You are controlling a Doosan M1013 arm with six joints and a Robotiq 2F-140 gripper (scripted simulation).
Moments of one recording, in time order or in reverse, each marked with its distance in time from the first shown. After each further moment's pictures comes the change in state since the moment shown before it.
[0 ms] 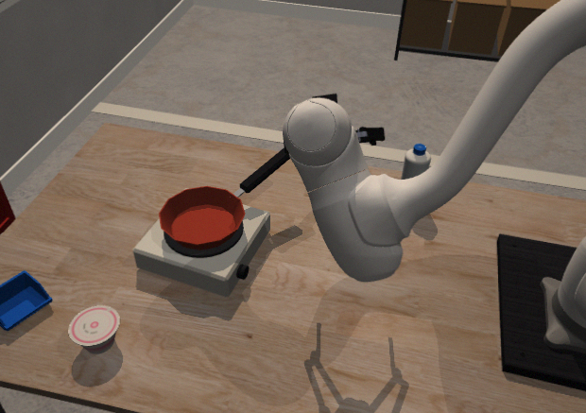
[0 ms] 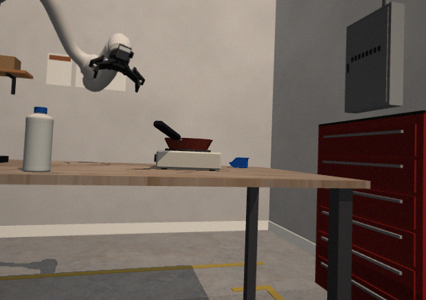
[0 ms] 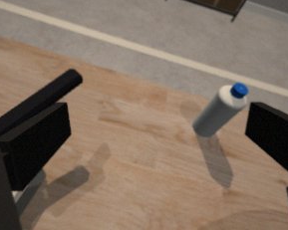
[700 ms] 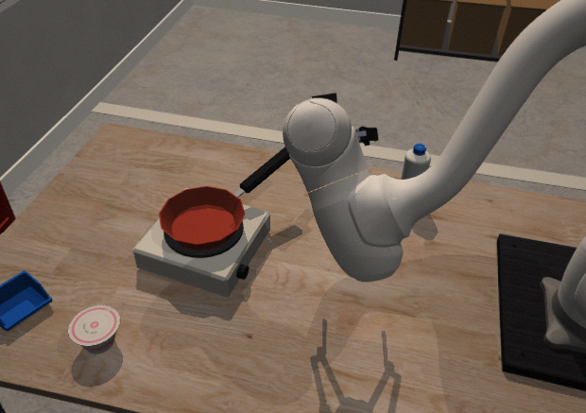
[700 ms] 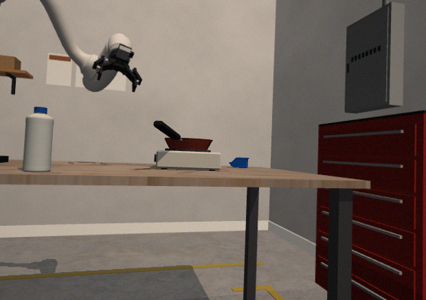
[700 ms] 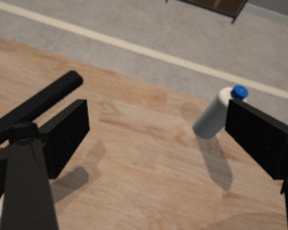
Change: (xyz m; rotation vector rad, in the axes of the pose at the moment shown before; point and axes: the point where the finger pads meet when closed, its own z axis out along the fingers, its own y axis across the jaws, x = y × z) arm 0.002 0.000 0.000 0.001 0.007 -0.005
